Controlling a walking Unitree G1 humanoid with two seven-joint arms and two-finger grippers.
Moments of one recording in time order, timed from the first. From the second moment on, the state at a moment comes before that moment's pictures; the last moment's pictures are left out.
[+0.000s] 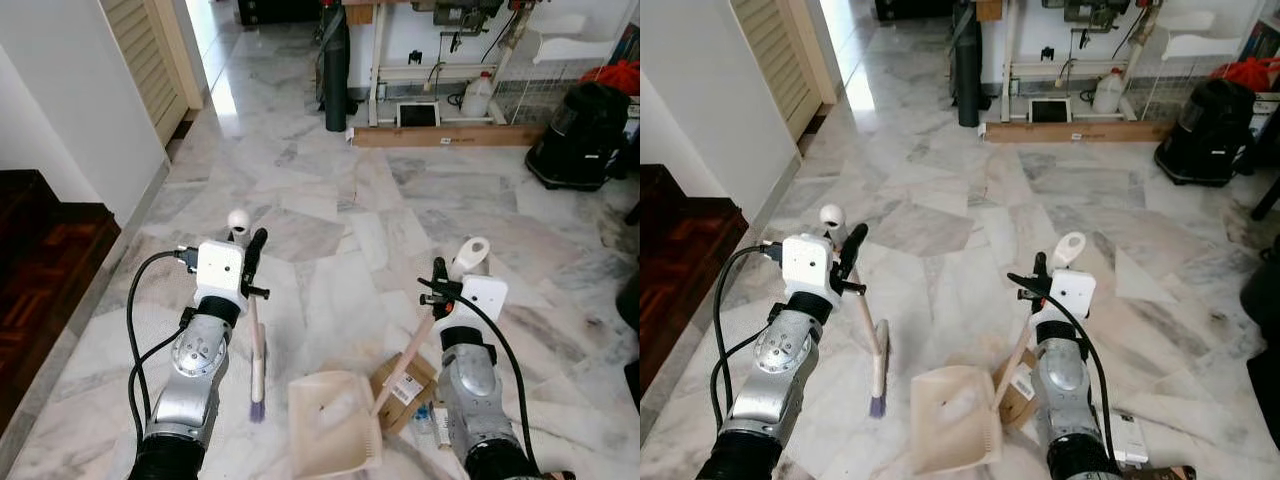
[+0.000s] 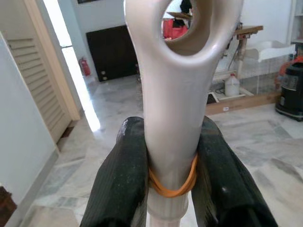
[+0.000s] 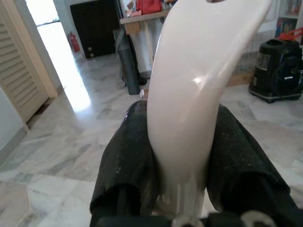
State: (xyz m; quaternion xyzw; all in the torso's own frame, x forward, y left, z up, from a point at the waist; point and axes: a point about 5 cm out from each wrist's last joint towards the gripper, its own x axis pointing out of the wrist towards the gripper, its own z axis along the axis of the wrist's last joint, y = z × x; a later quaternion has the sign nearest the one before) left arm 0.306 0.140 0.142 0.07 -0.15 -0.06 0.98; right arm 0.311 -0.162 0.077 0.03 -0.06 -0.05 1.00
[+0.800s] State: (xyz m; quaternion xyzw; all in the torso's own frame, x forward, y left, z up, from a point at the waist) left arm 0.294 0.144 0.117 0.07 -0.12 -0.04 0.99; right arm 0.300 -0.165 0.082 0.01 -0.06 -0.05 1.00
